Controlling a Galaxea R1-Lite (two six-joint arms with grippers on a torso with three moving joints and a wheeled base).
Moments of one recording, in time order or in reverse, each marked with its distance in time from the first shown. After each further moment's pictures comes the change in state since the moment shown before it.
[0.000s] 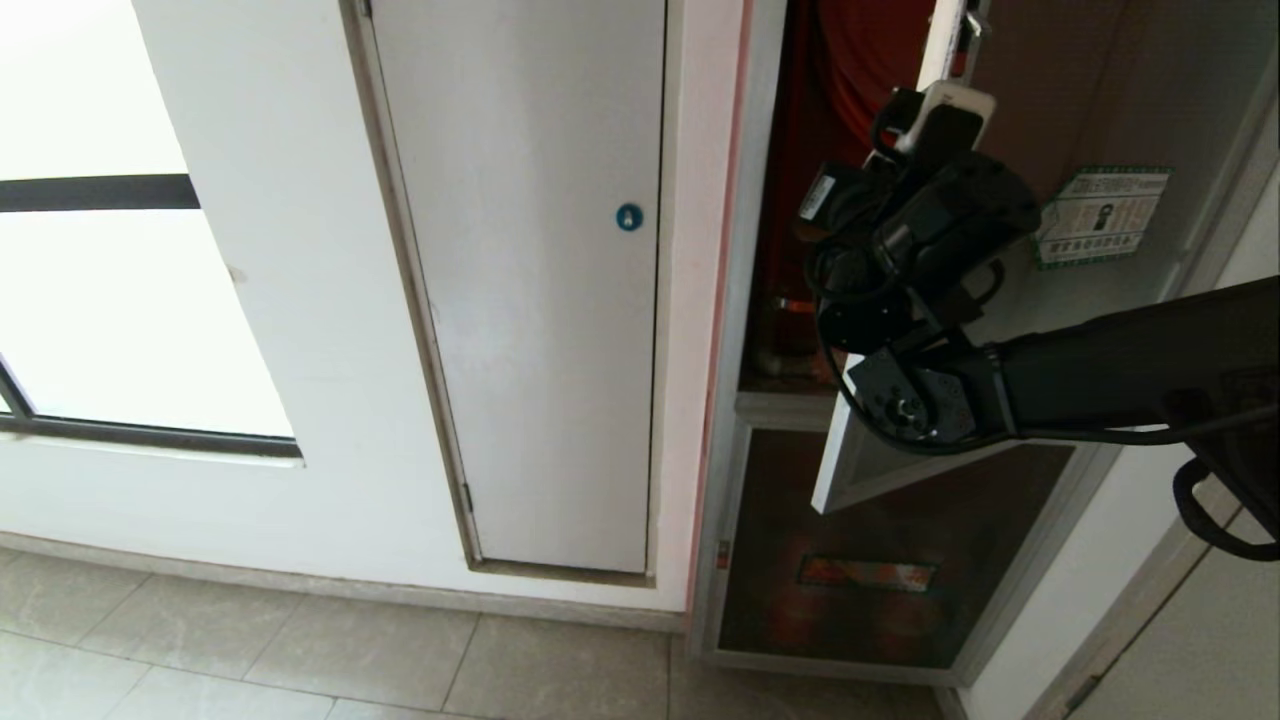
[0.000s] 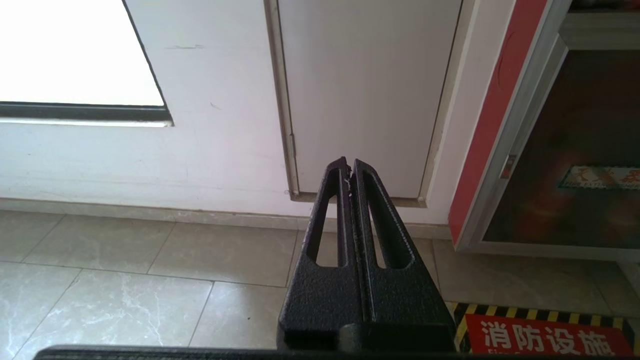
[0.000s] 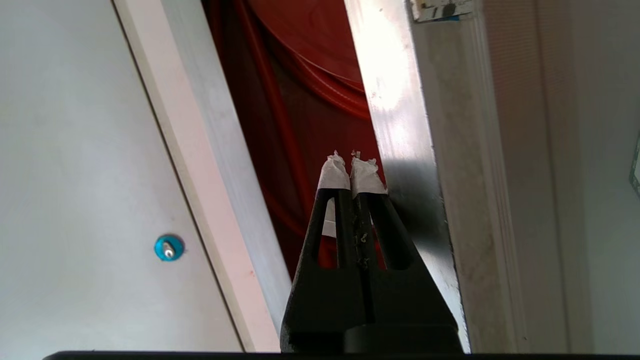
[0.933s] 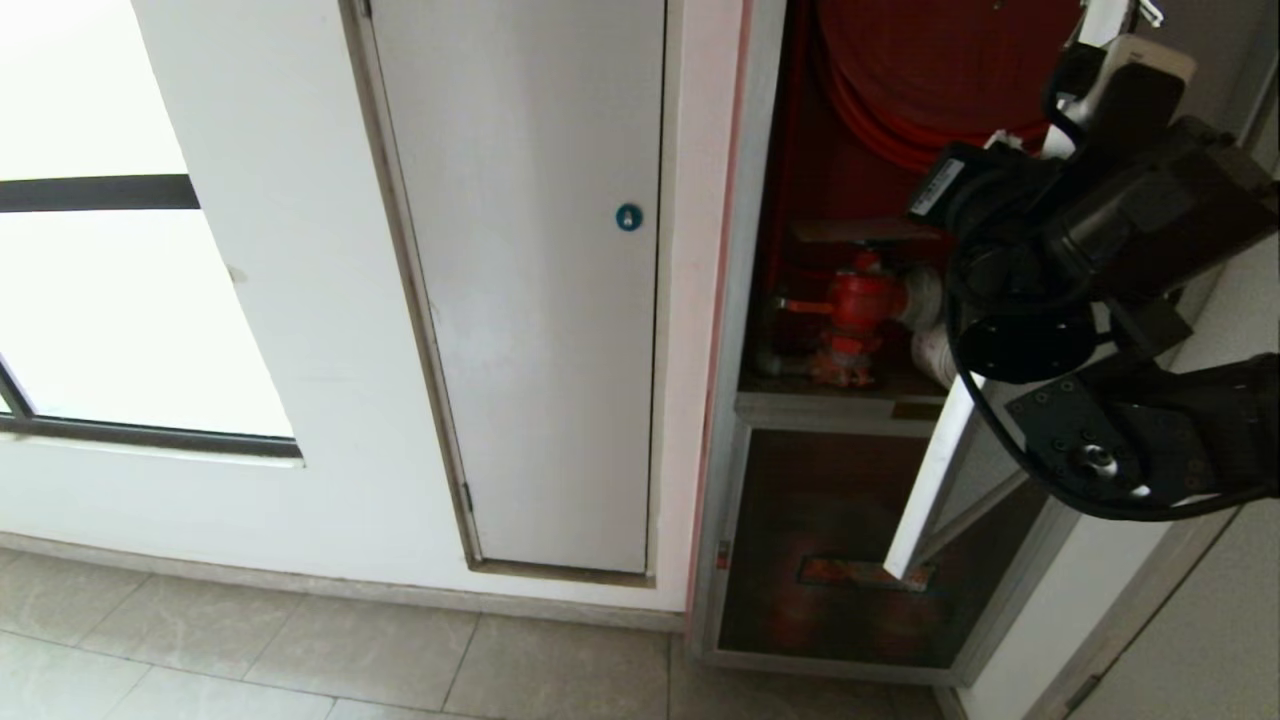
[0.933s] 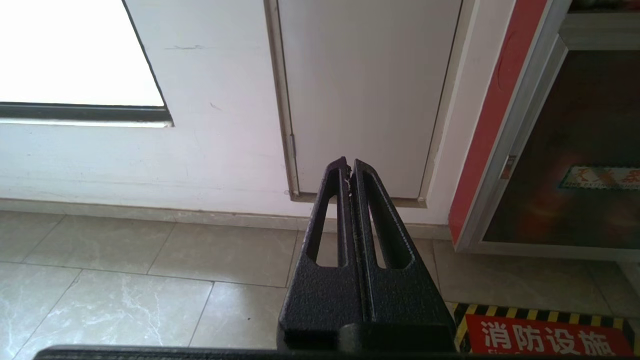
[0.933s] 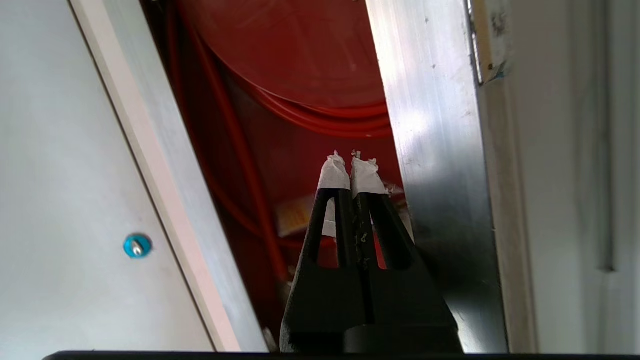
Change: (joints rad) left arm 0.000 0.000 0.000 0.000 0.000 0.000; right arm -0.011 -0.311 0.398 -0.052 -0.014 0.003
